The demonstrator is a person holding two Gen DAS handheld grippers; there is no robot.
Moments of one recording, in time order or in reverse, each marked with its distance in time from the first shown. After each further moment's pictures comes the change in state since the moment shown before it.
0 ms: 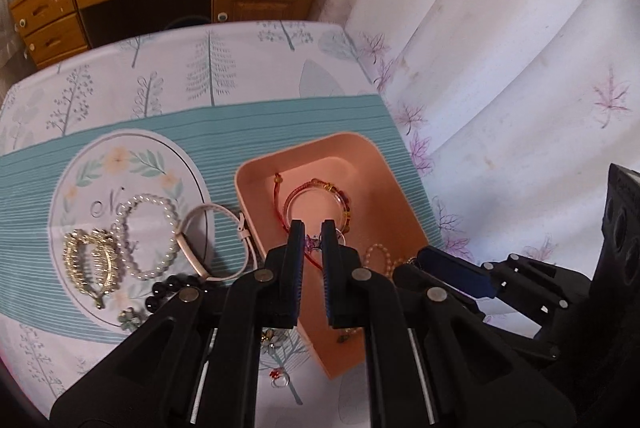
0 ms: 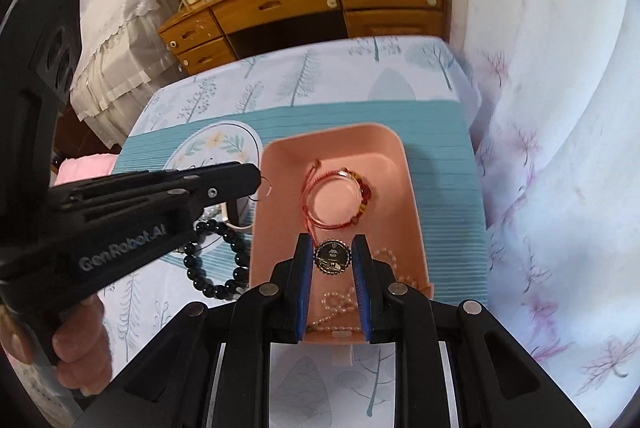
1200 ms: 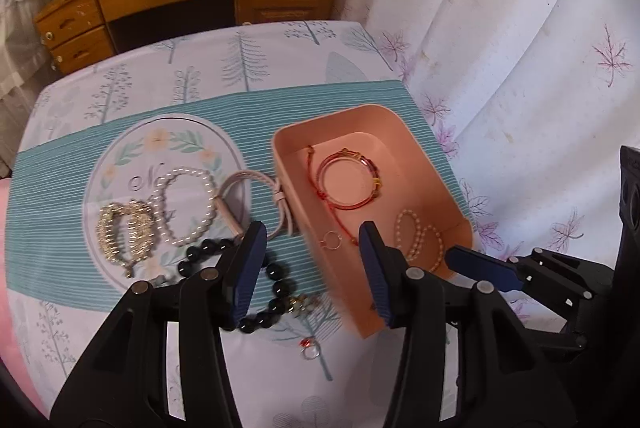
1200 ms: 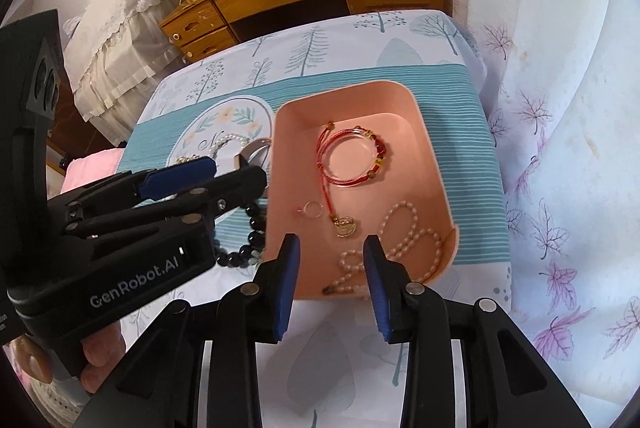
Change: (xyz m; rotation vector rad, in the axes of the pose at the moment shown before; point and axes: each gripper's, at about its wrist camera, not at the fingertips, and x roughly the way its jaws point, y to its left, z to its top) left arm -0.024 0.005 -0.046 0.034 -0.068 0.120; right arm 0.004 0.021 -0.037 0.028 0.035 0.028
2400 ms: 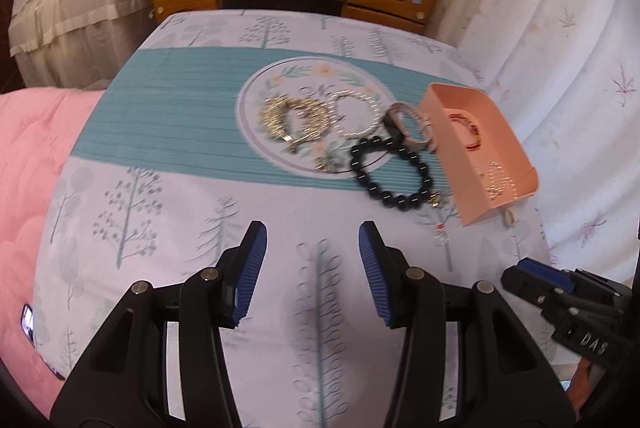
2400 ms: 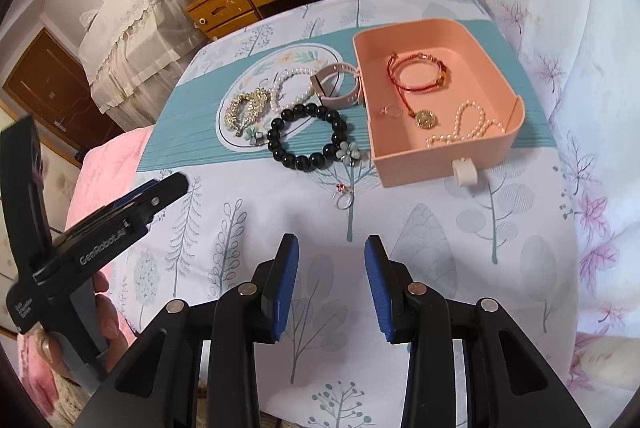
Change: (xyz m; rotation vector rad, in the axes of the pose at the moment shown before) left arm -0.082 0.120 -0.150 -0.264 -0.093 0.158; right arm -0.027 0.069 -0.107 0.007 0.025 0.066
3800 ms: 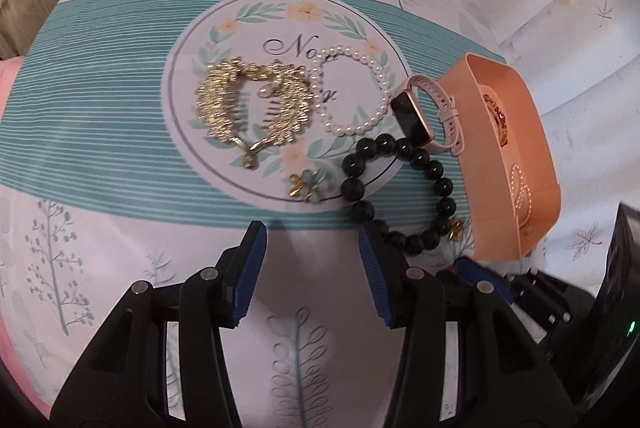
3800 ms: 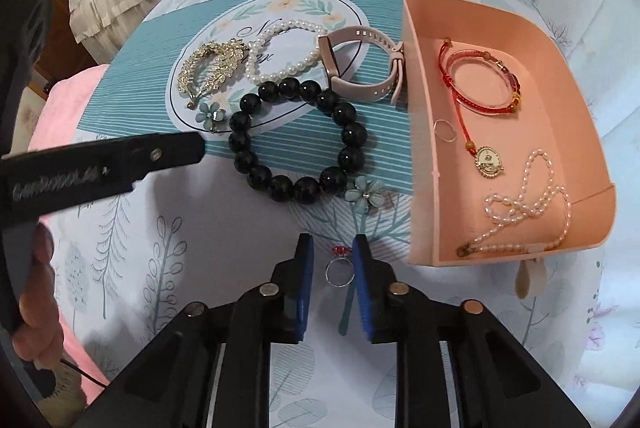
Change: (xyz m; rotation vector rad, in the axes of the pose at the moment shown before) left arm 0.125 -0.013 0.067 -0.019 0.308 -0.126; right arm 0.124 0.032 0.064 -0.186 0.151 -0.159
